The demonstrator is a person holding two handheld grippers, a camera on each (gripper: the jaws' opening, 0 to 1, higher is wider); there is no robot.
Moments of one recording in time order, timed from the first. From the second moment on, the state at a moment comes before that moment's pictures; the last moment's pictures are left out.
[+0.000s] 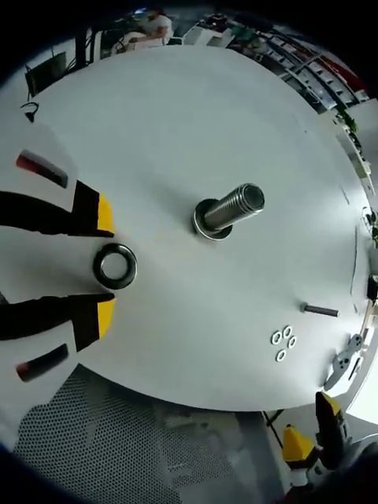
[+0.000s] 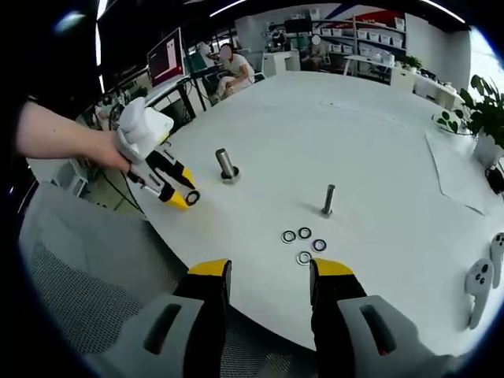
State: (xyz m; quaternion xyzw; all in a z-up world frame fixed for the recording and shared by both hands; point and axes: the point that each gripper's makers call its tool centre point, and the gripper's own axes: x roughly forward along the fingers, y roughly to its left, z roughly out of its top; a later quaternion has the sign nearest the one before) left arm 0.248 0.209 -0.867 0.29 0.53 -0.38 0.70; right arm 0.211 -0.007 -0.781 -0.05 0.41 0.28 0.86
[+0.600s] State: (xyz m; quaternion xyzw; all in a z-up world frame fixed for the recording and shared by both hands) left arm 0.250 0.208 -0.867 0.29 0.55 -0.38 0.68; right arm 0.212 -0.007 -0.781 -0.04 0.41 0.28 0.86
